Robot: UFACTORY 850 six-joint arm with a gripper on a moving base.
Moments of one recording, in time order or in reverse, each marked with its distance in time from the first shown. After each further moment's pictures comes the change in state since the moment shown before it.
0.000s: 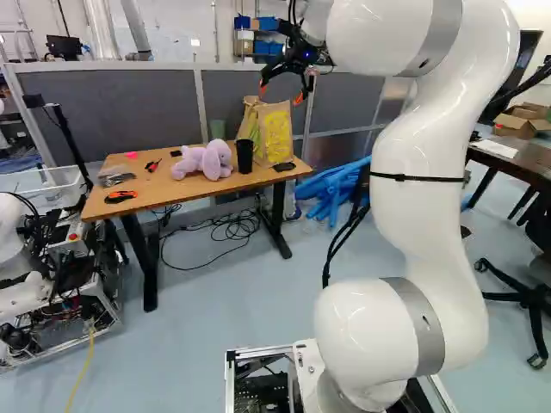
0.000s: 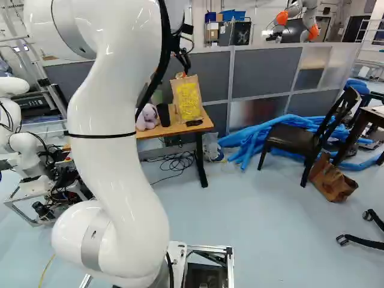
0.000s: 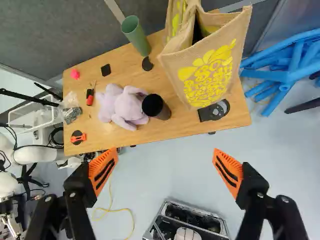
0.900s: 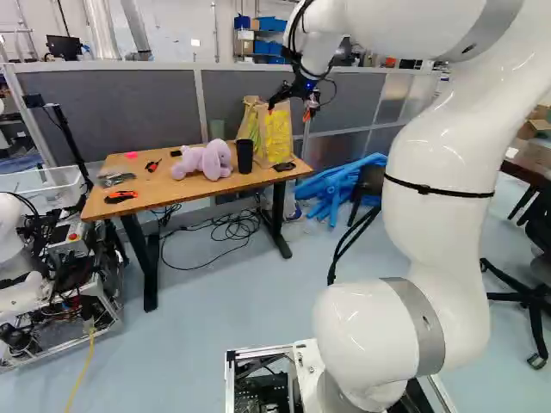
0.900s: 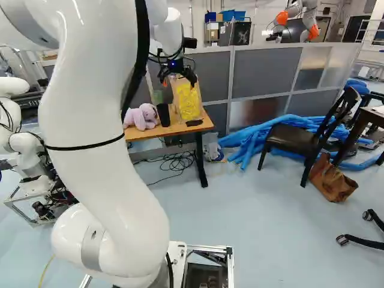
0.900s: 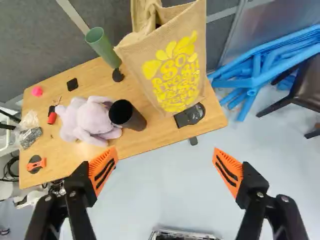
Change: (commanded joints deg) arm 0.7 9.7 24.5 -5.4 26.2 3.6
